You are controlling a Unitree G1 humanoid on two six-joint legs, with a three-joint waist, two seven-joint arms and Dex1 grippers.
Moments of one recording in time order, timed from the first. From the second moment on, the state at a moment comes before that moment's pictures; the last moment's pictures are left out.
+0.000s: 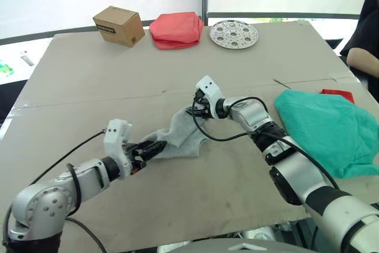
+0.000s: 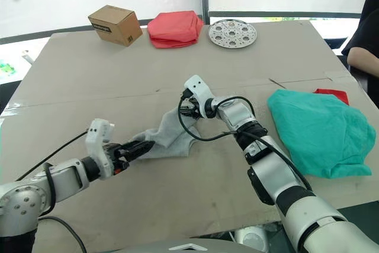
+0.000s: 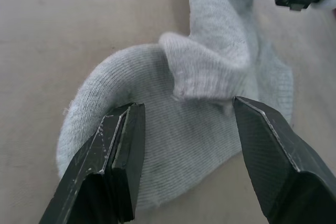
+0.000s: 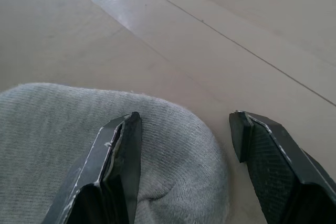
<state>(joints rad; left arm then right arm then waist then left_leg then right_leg) 0.11 0.66 0.33 -0.49 -1.15 1.05 -0.11 -0.99 -0.01 0.33 0.81 0.11 0.41 0.63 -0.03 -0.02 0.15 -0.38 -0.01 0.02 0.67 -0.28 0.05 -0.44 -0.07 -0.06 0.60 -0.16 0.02</state>
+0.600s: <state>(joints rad) 0.15 0.81 0.33 -0.45 -0.88 0.75 -0.55 -0.71 -0.10 0.25 0.37 0.10 0.51 0.63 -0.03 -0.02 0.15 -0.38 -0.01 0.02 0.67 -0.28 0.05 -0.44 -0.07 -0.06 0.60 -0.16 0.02</state>
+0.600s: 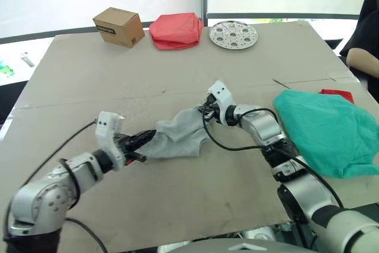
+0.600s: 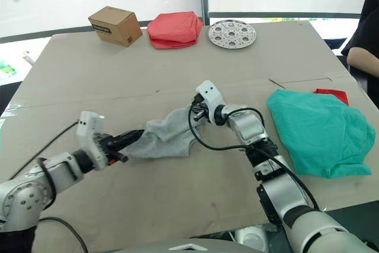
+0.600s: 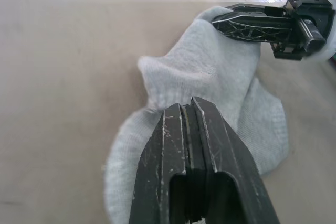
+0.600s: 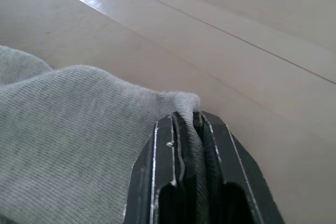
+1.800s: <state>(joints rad) -0.22 0.76 -0.12 0.11 -0.18 -0.12 -1.11 -0.70 -0.36 0.45 0.34 -0.07 0.15 1.00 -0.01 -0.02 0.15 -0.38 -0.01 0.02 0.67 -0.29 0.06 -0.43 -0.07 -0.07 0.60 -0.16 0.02</state>
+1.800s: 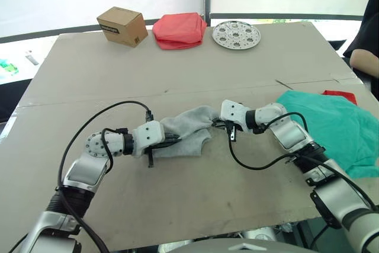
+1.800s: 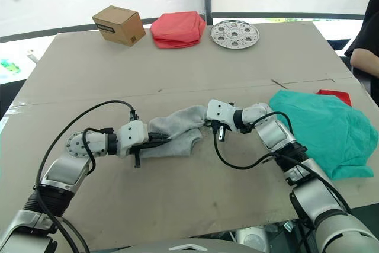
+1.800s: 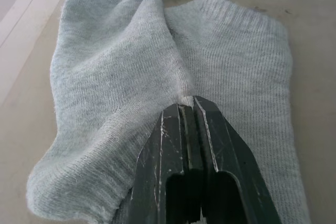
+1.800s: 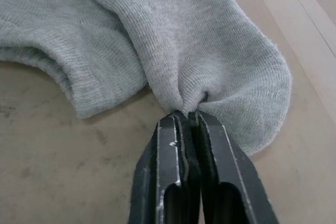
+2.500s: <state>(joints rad) 0.03 1.03 0.27 -0.39 -0.92 0.75 -1.18 -0.56 -0.52 0.38 -0.28 0.26 0.81 1.19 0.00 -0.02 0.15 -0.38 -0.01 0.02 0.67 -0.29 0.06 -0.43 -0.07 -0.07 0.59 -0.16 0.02</state>
